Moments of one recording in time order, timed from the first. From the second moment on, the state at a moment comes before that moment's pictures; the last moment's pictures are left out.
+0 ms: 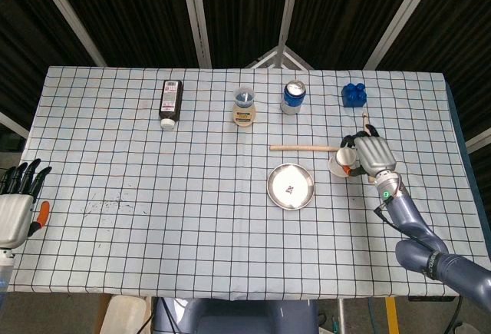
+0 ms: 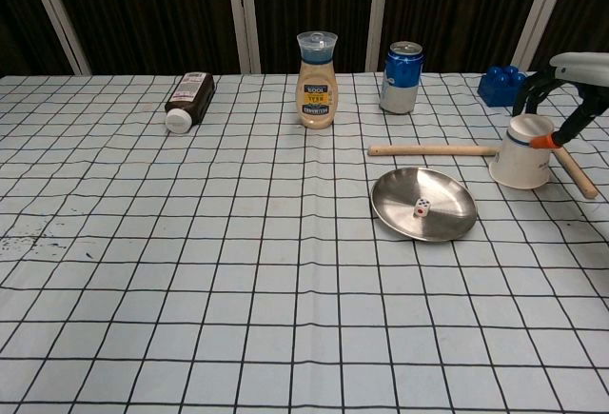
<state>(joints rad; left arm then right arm) -0.17 -1.19 -0.08 -1.51 1.43 1.42 0.18 0.72 -1.41 0.19 -1.12 -1.14 0.77 0.05</state>
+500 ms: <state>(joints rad) -0.17 -1.20 -0.08 -1.51 1.42 1.42 0.19 0.71 -1.42 0.18 -1.07 -1.15 0.75 0.06</state>
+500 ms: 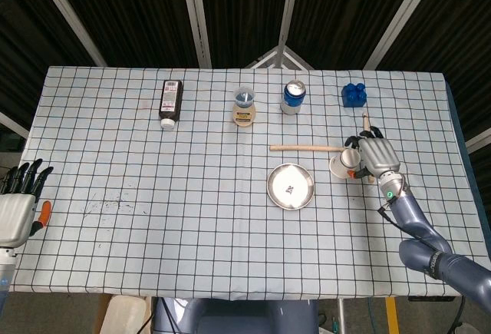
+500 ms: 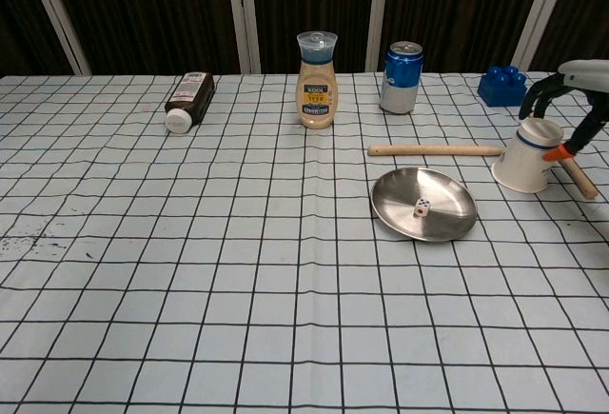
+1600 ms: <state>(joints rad) -0.15 -1.14 -0.06 -1.53 1.48 1.47 0.07 0.15 -1.13 -0.05 -1.68 -1.37 1.52 -0.13</state>
